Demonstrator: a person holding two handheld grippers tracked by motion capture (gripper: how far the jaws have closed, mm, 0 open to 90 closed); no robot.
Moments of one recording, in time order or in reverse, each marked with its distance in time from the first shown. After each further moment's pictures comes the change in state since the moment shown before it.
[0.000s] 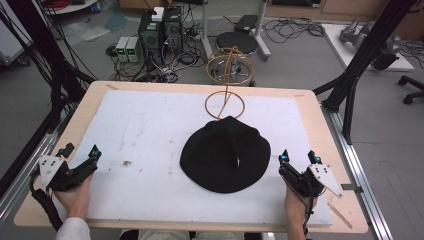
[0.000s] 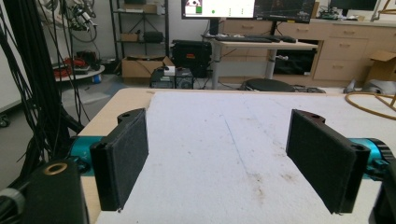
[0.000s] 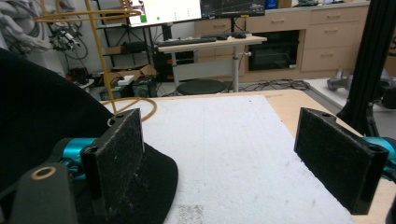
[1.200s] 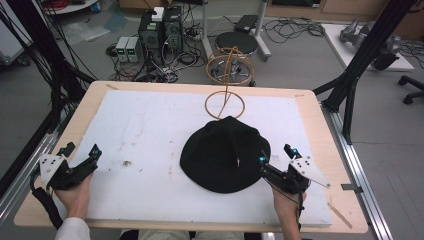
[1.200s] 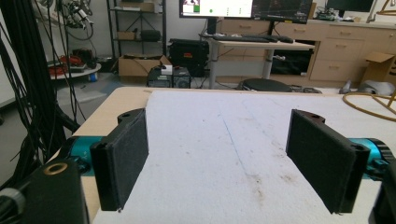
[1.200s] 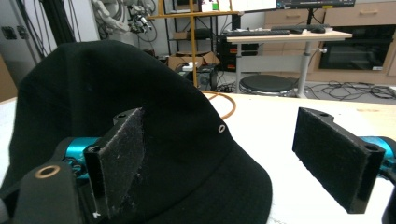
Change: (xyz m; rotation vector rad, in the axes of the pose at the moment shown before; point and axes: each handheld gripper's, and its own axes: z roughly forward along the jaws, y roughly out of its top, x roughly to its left) left arm 0.002 -0.001 0.004 0.002 -0.012 -0.010; right arm 0.043 0.023 -0.002 0.059 0.279 -0.061
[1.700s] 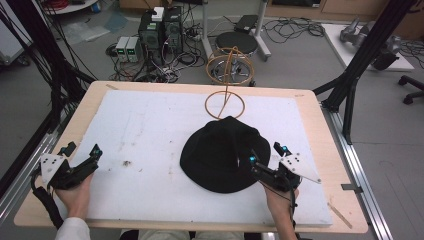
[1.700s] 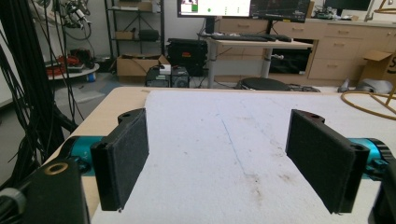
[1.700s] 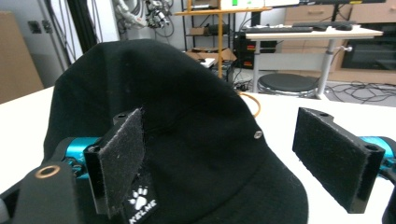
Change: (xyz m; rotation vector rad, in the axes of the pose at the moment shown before) left arm -0.001 0.000 0.002 0.002 -0.009 0.003; right arm 0.018 0.004 0.011 0.023 0.072 -0.020
